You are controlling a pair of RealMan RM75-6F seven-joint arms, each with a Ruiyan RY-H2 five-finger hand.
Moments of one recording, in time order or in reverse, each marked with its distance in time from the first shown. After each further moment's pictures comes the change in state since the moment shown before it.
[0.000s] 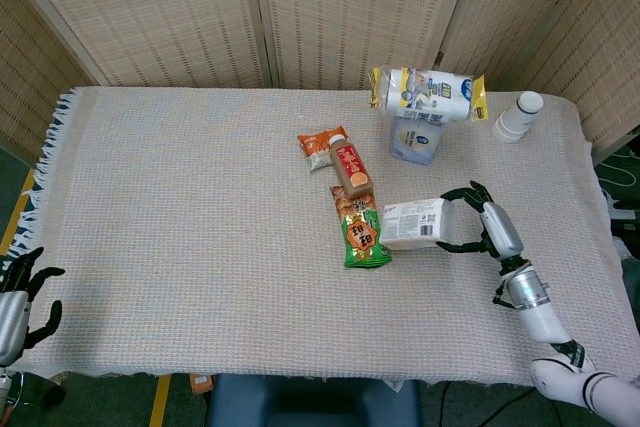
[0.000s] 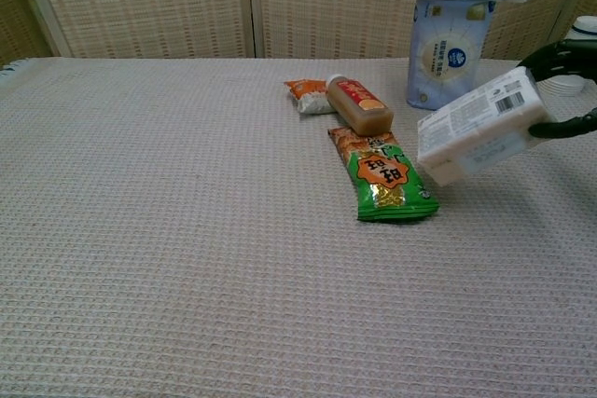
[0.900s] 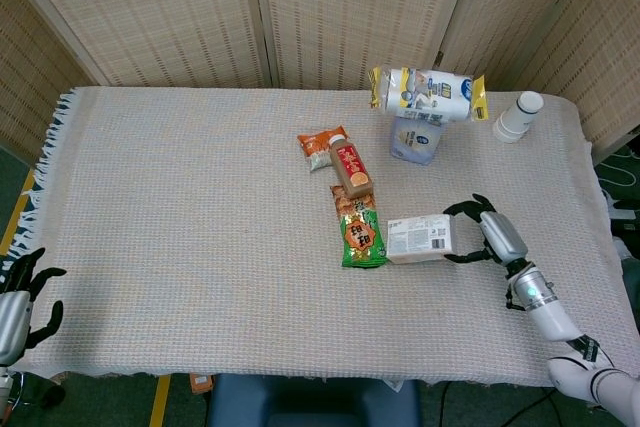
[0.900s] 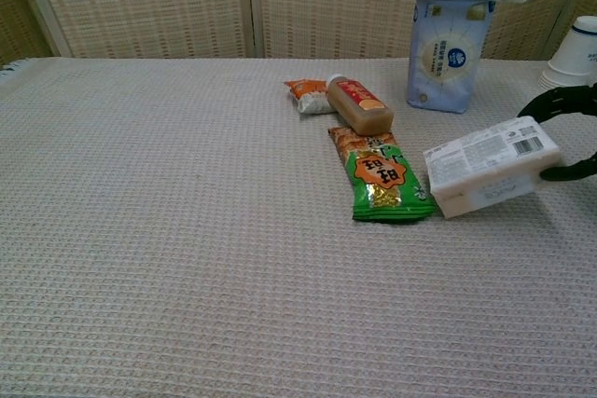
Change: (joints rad) left arm -0.003 -0.005 0.001 0.000 -0.006 -0.008 0.012; right arm 0.020 -0.015 -0.093 0.178 -0.077 -0.089 0.011
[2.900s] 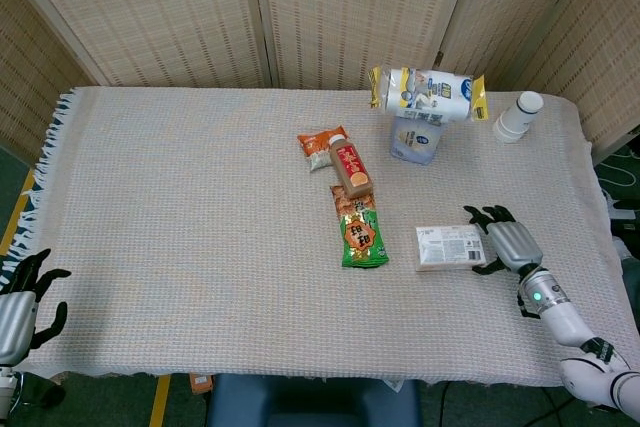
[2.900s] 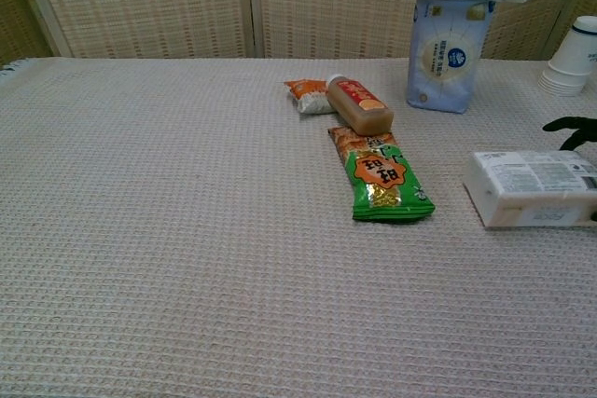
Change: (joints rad) left arm -0.005 -0.004 0.006 -0.004 0.003 -0.006 0.021; right arm -0.001 0.113 -0.006 -0.161 0.113 -0.204 -0.504
